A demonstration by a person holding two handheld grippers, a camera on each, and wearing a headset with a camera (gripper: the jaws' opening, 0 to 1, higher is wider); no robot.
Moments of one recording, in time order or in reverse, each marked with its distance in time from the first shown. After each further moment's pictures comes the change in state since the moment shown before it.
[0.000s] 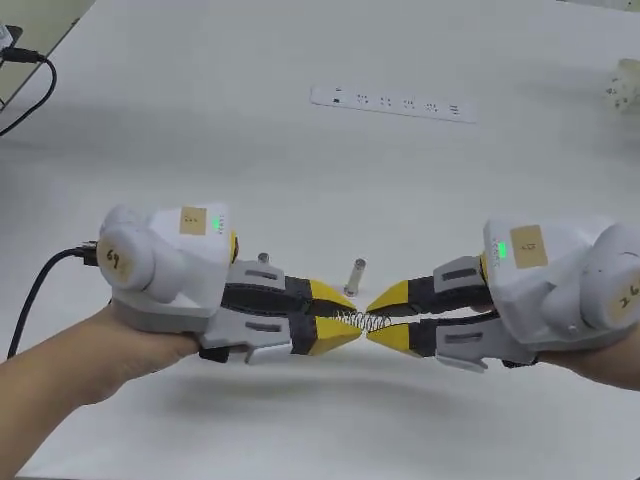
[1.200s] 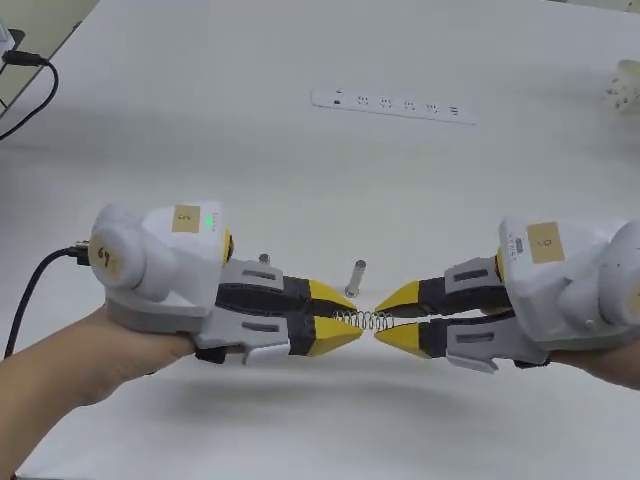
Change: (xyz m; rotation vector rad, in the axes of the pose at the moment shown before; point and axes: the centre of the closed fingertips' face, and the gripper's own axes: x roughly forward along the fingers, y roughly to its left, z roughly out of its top) left arm -0.003 -0.002 0.004 -0.004 -0.015 -0.008; right arm -0.008 -0.003 -0.002 0.041 -0.021 -0.008
